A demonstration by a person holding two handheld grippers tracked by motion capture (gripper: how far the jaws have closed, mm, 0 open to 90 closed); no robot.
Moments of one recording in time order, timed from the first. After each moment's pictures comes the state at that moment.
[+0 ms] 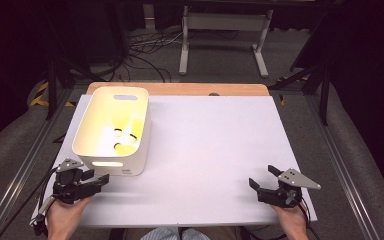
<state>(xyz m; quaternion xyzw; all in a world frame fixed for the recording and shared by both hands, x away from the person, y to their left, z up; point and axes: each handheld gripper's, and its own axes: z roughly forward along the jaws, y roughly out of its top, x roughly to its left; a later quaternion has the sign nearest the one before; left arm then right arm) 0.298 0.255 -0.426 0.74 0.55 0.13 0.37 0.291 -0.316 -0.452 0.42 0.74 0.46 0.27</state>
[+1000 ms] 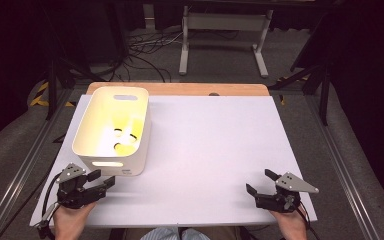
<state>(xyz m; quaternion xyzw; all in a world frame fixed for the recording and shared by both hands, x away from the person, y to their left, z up) 0.287 0.249 -0.437 0.73 0.51 0.14 0.43 0.280 -0.308 -0.451 0.40 0.75 0.46 0.25</state>
